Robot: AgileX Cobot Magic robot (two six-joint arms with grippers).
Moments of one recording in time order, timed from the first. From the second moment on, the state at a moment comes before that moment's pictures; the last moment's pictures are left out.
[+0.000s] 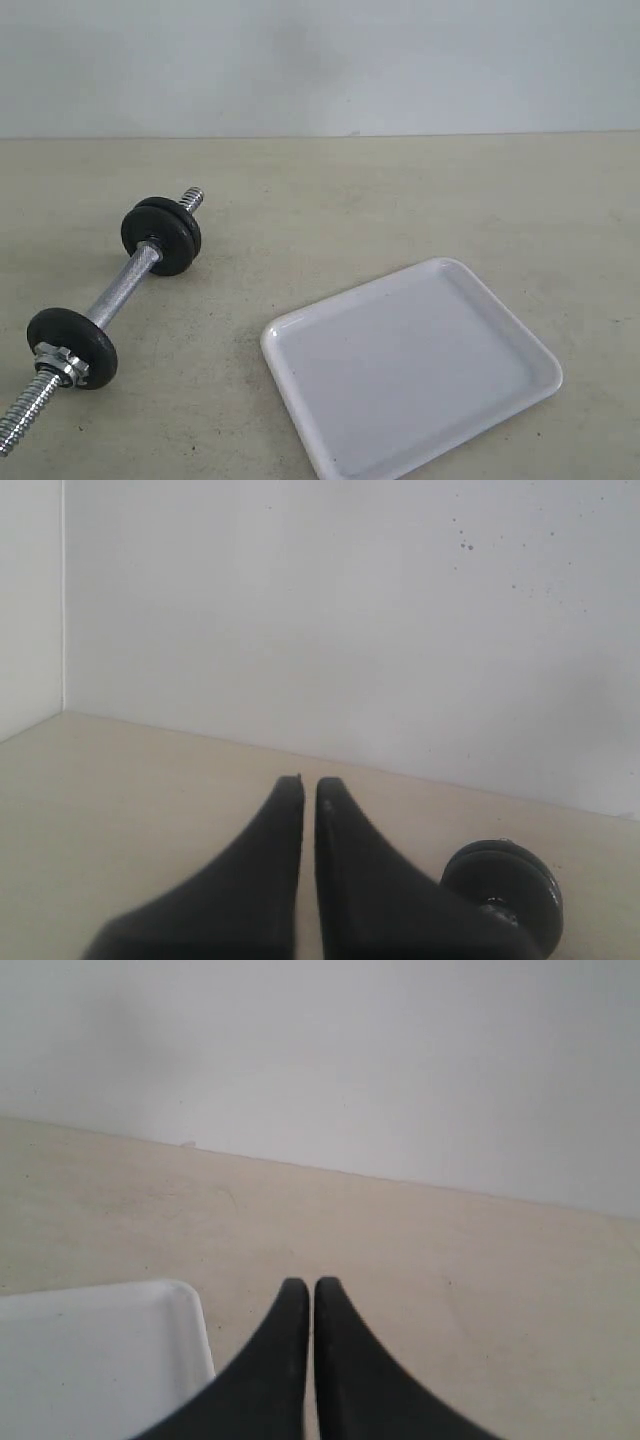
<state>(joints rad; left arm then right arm) 0.16 0.00 0.00 0.25 0.05 -0.38 0.05 0.00 0.00 0.36 0.17 -0.49</state>
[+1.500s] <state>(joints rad) 0.16 0.00 0.00 0.25 0.05 -0.38 0.07 0.00 0.00 -0.06 0.33 0.02</state>
